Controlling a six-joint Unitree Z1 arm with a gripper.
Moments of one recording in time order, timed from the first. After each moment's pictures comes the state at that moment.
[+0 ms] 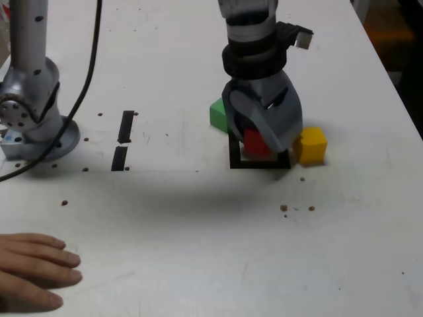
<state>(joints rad) -0.05 1.88 -1.17 0.68 -0.07 0.69</state>
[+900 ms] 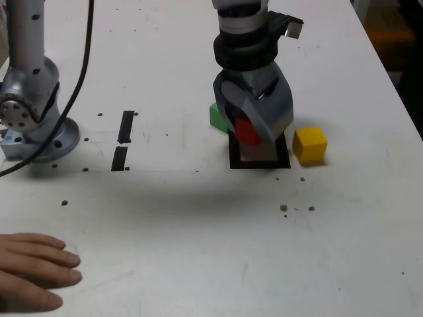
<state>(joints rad) -0.04 1.85 -1.17 0.74 -0.01 0.68</state>
